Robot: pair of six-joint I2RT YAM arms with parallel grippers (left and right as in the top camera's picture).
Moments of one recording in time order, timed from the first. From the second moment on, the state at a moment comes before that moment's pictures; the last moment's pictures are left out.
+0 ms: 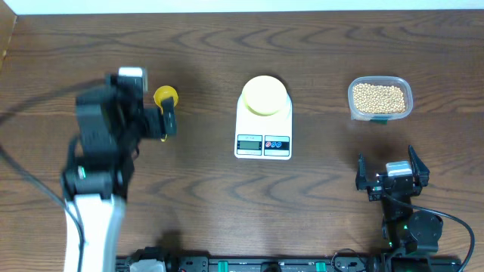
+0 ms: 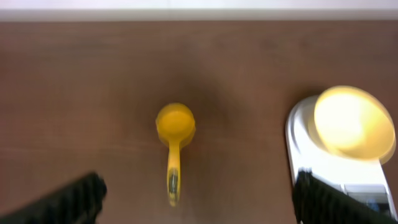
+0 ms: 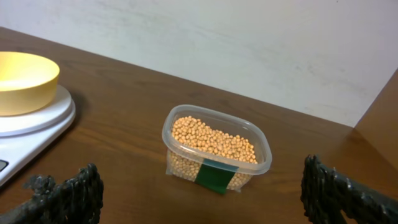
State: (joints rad) left arm 0.04 1.11 1.14 -0.72 0.11 0.03; right arm -0.03 0.01 0.01 -0.07 -0.09 -0.27
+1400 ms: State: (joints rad) left arm 0.15 2.19 1.72 -0.88 0.10 0.17; right arm -0.03 0.01 0.01 -0.07 -0.09 -0.27
